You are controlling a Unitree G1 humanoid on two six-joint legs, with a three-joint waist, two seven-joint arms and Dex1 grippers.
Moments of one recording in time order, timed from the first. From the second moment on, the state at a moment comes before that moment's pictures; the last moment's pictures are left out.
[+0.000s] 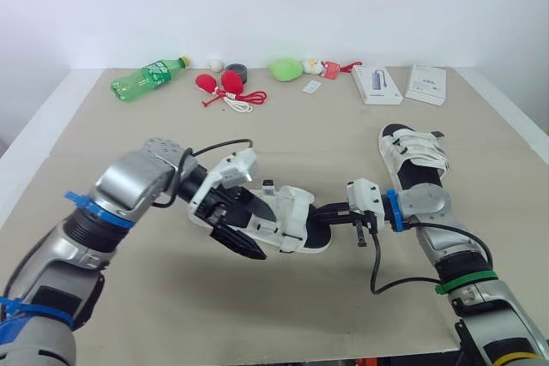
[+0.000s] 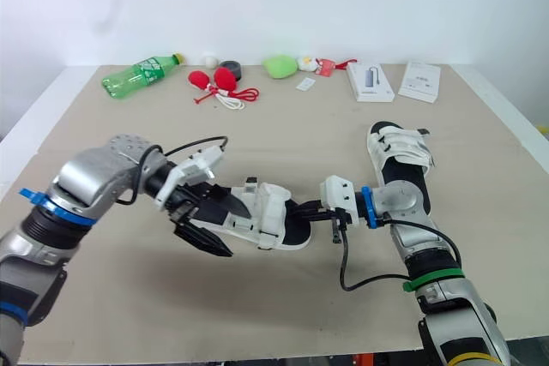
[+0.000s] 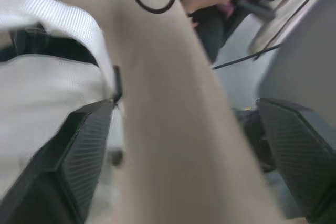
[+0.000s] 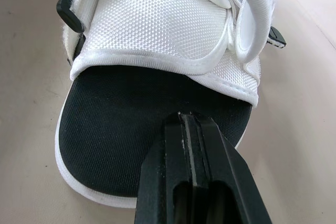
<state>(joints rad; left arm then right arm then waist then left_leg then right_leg) -0.85 0.79 -0.39 -0.07 -0.62 0.94 -1.59 -0.55 -0.61 0.21 0.42 0.21 -0.25 1.38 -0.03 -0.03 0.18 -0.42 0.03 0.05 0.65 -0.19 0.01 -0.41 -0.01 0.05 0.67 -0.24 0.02</state>
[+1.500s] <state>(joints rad) -0.52 0.49 -0.40 -0.09 -0.43 0.75 -1.15 -0.52 -0.63 0.19 0.39 0.21 -0.24 1.37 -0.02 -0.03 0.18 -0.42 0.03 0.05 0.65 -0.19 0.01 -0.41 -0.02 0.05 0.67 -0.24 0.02</state>
